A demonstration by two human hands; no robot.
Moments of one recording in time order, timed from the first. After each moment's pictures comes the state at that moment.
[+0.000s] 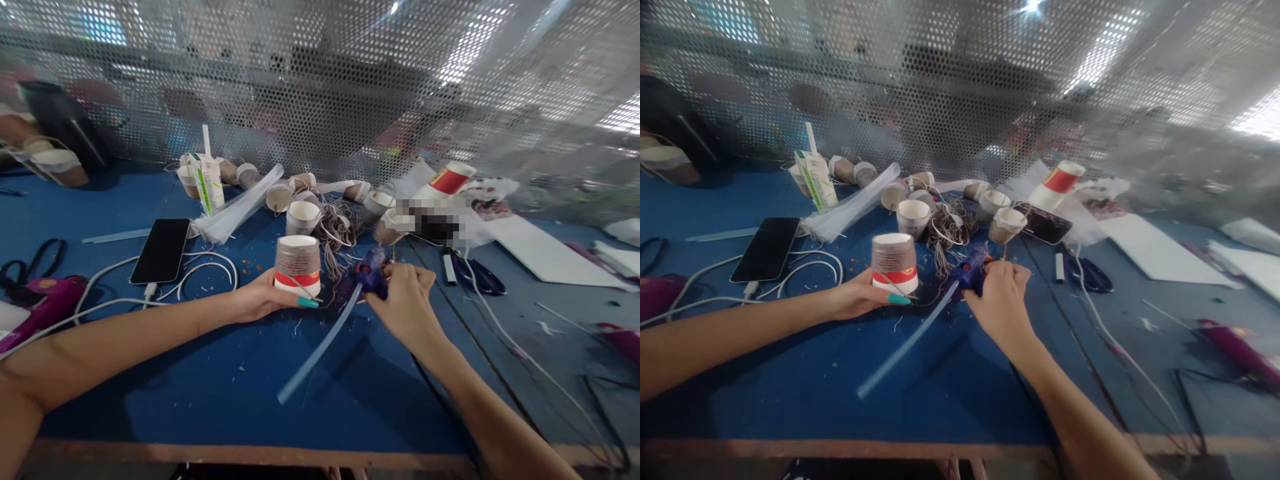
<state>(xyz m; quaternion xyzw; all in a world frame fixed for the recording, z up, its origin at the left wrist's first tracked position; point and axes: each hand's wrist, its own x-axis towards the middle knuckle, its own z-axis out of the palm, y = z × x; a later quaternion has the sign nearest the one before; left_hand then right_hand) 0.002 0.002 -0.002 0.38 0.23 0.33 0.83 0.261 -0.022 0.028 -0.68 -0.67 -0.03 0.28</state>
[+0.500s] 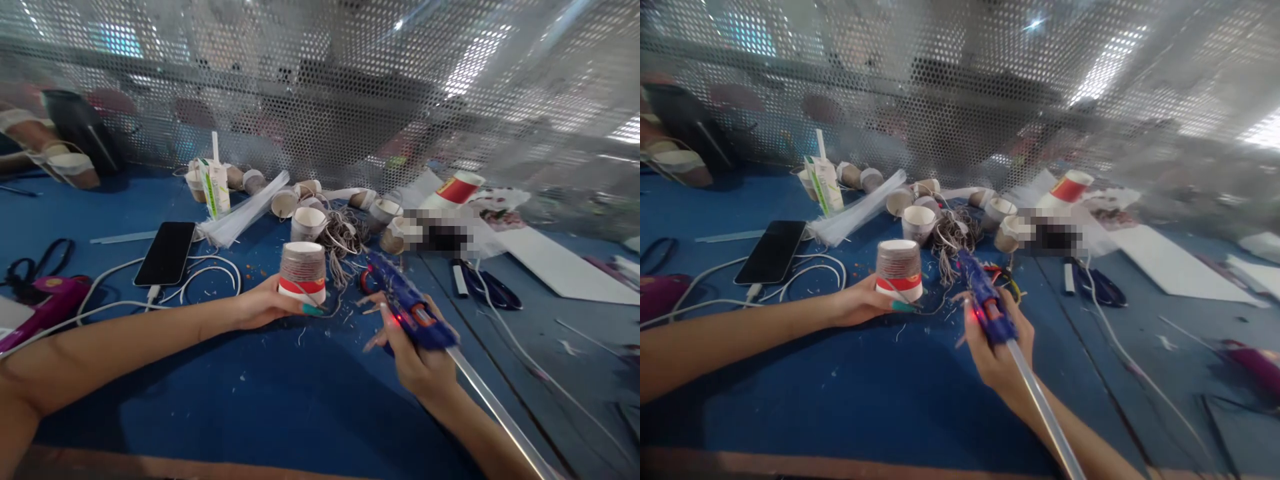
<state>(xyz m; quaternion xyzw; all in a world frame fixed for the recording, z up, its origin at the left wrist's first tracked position) 0.005 0.002 0.001 0.35 0.23 0.34 0.84 0.229 -0.067 0.033 -0.52 -0.71 0.04 0.47</state>
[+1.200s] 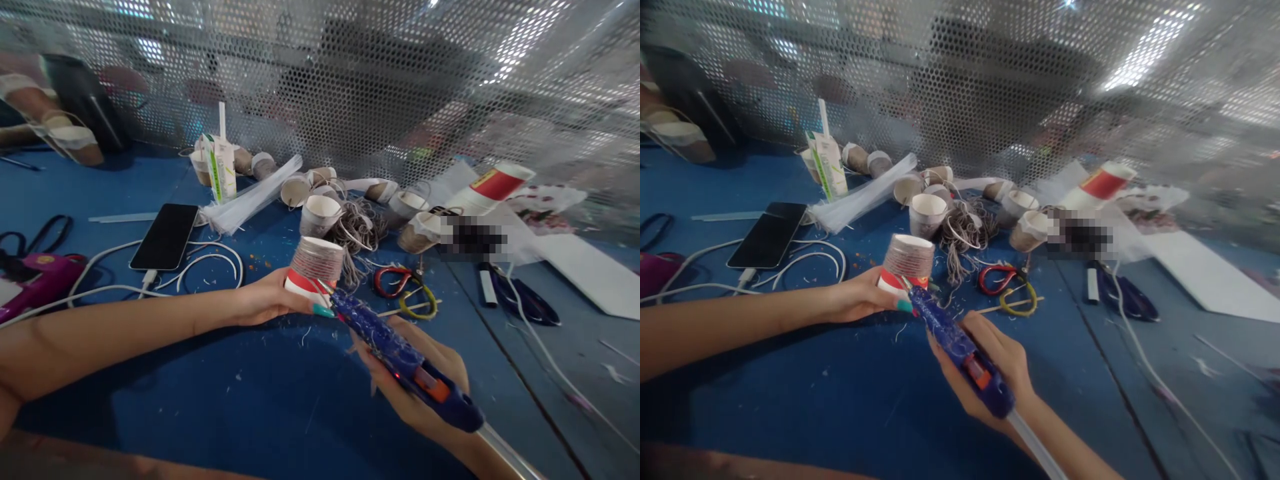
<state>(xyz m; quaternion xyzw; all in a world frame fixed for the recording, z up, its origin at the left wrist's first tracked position) 0.005 0.003 -0.004 0.37 0.24 0.33 0.84 0.224 -0.076 0.038 -0.42 -0.83 0.09 0.35</state>
